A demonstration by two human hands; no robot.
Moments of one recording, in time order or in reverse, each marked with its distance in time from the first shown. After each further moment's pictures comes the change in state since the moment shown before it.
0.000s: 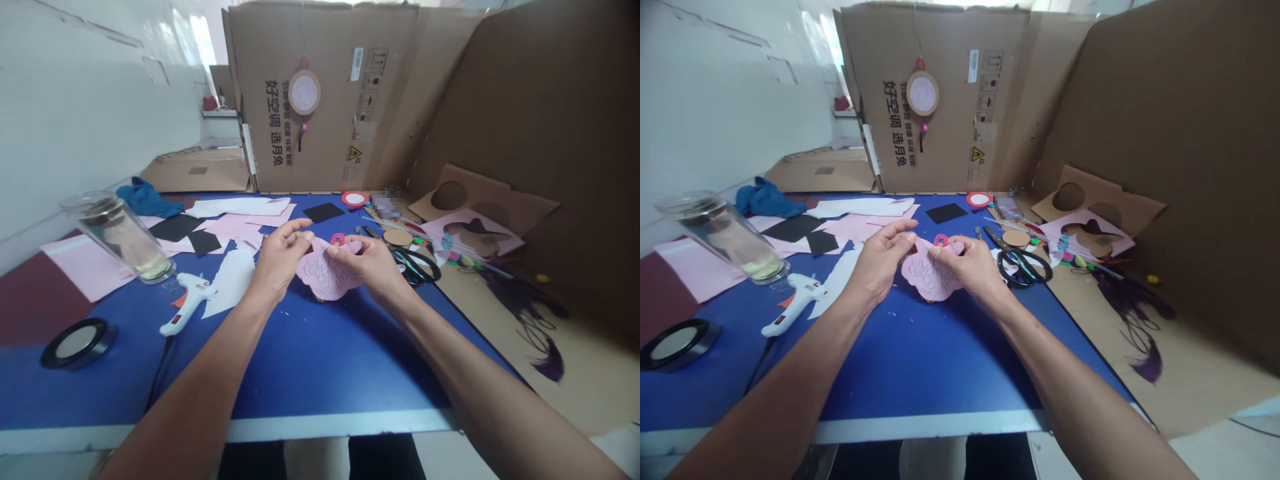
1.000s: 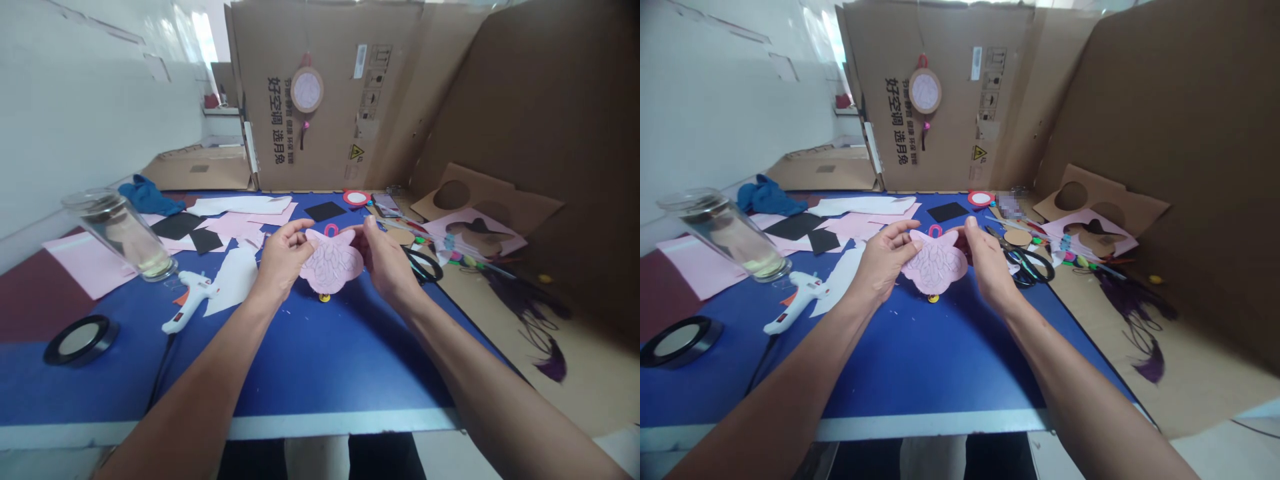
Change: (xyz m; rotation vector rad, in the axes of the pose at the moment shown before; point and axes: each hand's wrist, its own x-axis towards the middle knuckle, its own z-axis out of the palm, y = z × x) left_hand -0.001 -0.005 0.003 0.011 0.036 -0.007; right_hand 0.006 0.005 -0.012 0.107 0.008 -0.054
